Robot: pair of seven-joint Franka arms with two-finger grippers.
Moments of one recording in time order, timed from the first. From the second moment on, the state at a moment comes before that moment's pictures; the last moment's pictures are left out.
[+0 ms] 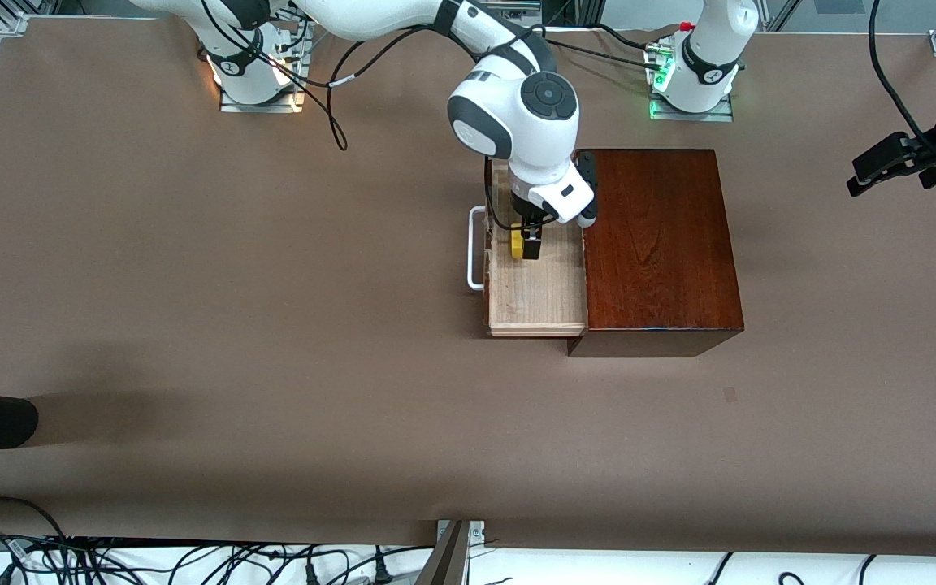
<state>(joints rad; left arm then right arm) -0.07 -0.02 0.07 -1.55 -0.01 1.49 -0.14 0.89 0.88 0.10 -0.96 -0.15 1.89 -0.54</state>
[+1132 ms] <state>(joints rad) -0.07 0.00 0.07 -1.55 -0.01 1.49 -0.14 0.68 0.68 0.07 -0.91 -0.15 1.61 -0.57</state>
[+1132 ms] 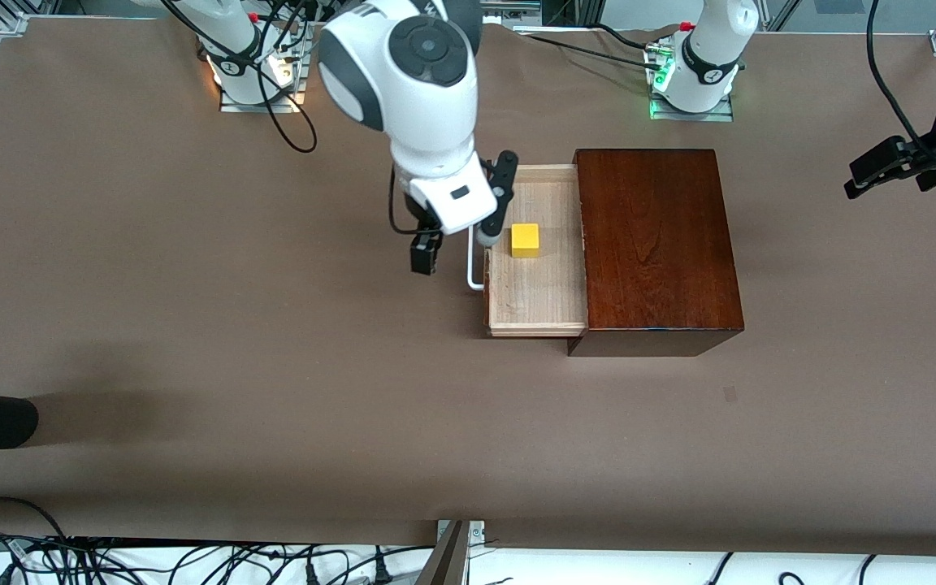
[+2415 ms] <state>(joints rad) -0.12 0.07 -0.16 -1.54 -0.04 1.49 -0.40 0.26 0.17 -0.07 -1.53 -0.03 1.72 -0.34</state>
